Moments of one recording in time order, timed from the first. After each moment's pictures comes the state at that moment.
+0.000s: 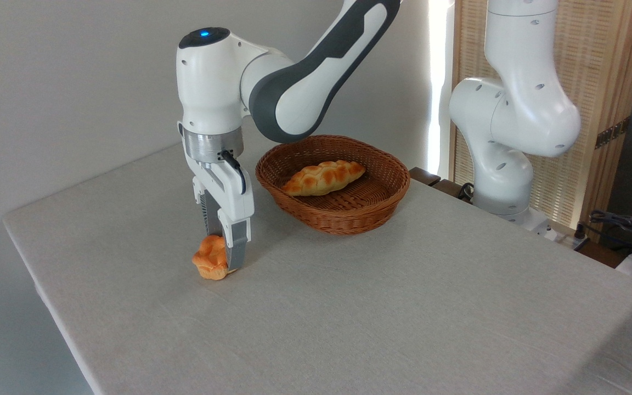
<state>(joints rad) -0.05 0.00 -0.28 -2.16 -0.08 2.31 0.63</state>
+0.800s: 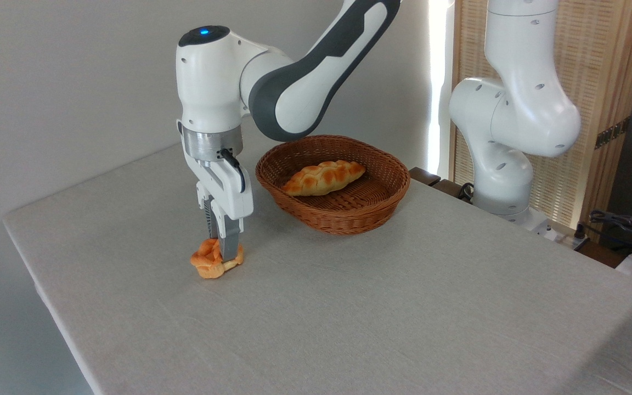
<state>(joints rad) -0.05 -0.01 -0.28 -2.16 -0.09 2.31 0.63</state>
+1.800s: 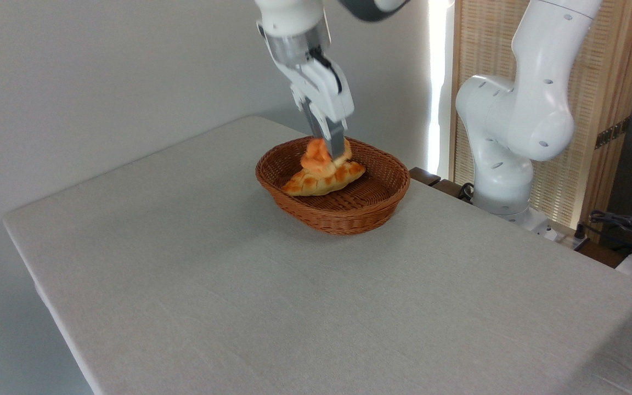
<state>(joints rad) -0.32 -0.46 0.04 -2.25 -0.19 1.56 0.75</state>
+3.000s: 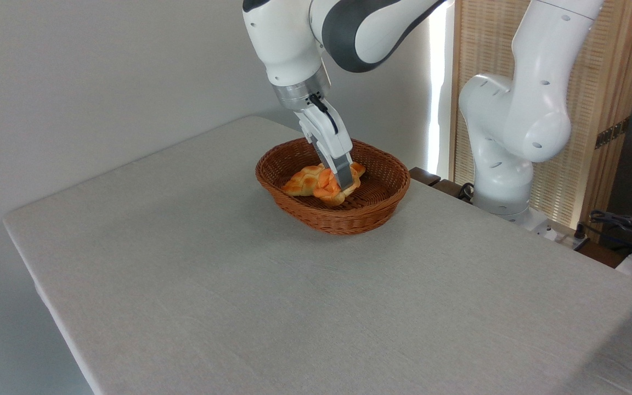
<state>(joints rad) -0.40 -0.43 0.04 -2.40 -0.16 1.70 0.75</state>
